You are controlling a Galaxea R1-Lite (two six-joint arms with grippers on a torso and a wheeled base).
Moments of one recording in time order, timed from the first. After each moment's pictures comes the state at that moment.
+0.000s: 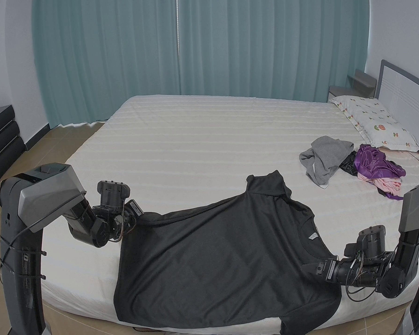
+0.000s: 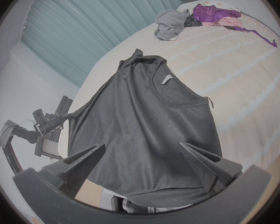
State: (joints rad) left arm -0.19 2.41 -1.01 -0.77 0.19 -0.77; right arm 0.25 2.13 -0.10 -1.25 0.18 0.57
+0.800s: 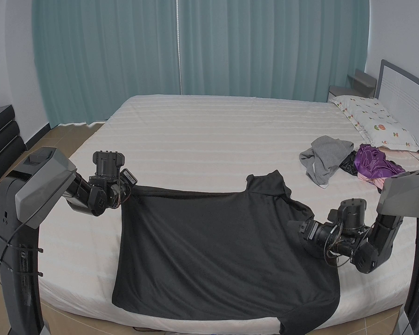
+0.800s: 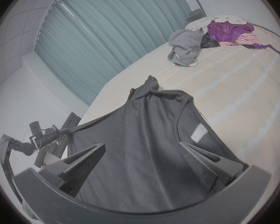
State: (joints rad) left arm -0.13 2.41 -1.33 -0.56 0.22 -0.80; right arm 0.23 2.29 -0.50 -1.27 0.14 0.60
